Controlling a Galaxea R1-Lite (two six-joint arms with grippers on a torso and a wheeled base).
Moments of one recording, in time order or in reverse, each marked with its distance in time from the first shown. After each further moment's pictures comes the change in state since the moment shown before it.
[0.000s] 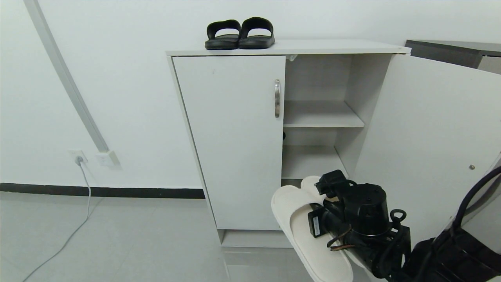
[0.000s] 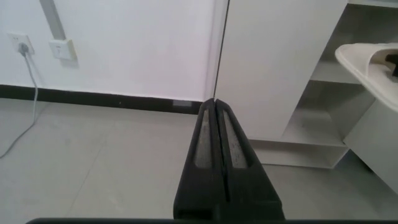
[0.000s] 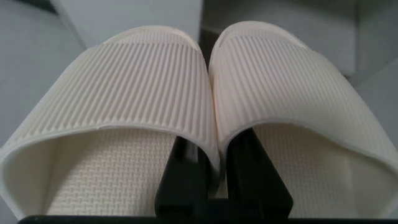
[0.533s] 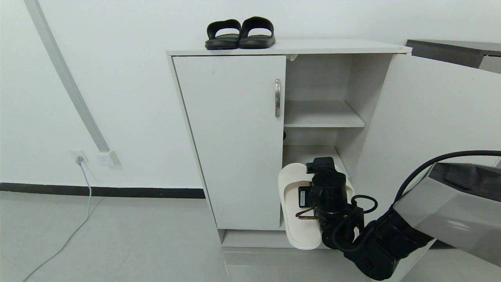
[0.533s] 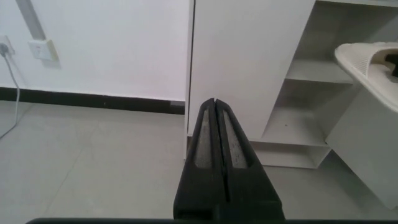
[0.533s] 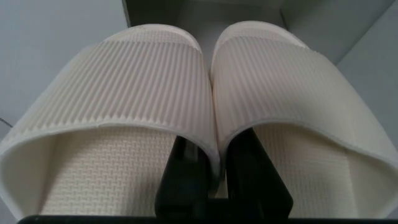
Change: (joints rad) left arm 0.000 0.000 0.000 0.000 -0.006 -0.002; right arm -0.027 0.204 -0.284 0.001 -0.314 0.064
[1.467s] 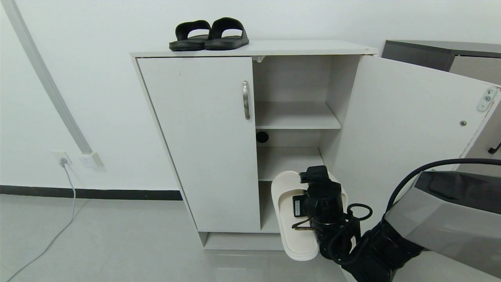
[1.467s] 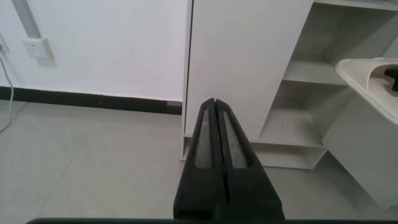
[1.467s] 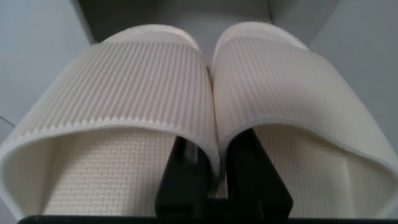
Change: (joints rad) left arm 0.000 0.000 0.000 0.000 0.000 -0.008; right arm 0.032 0.026 0.037 -0.051 0.033 -0.005
